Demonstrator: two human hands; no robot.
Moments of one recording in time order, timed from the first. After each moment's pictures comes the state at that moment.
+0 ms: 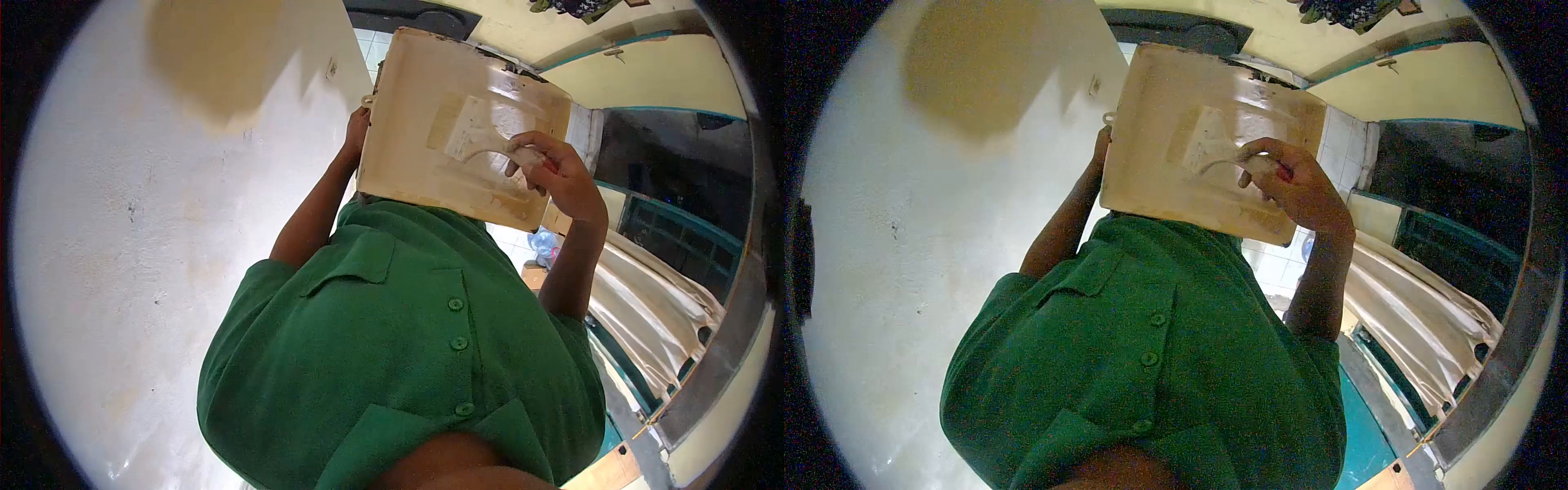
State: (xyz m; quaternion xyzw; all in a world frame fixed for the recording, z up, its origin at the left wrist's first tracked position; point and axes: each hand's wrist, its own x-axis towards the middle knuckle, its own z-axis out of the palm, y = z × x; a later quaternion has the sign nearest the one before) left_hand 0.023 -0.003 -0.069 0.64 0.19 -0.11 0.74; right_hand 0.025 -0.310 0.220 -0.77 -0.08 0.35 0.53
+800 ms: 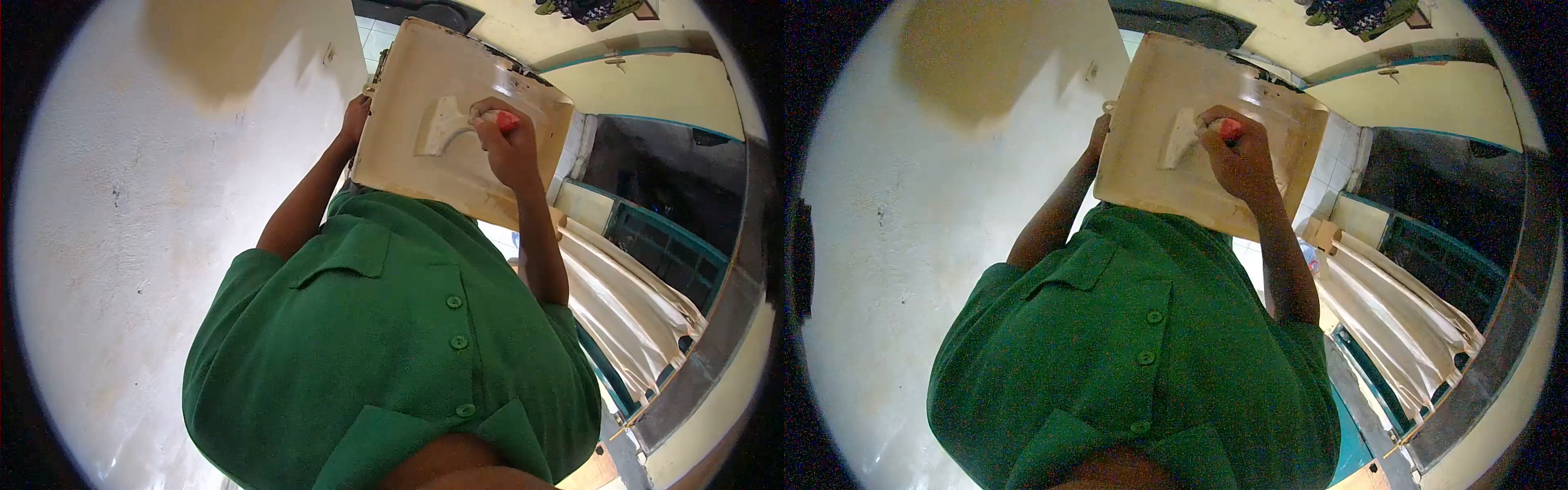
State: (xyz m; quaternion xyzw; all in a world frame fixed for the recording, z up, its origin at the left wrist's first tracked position) left_hand 0.020 0.009 -0.091 0.78 0.03 -0.03 0.62; right_hand 0.036 -0.237 0.162 -0.80 -0.09 0.18 0.57
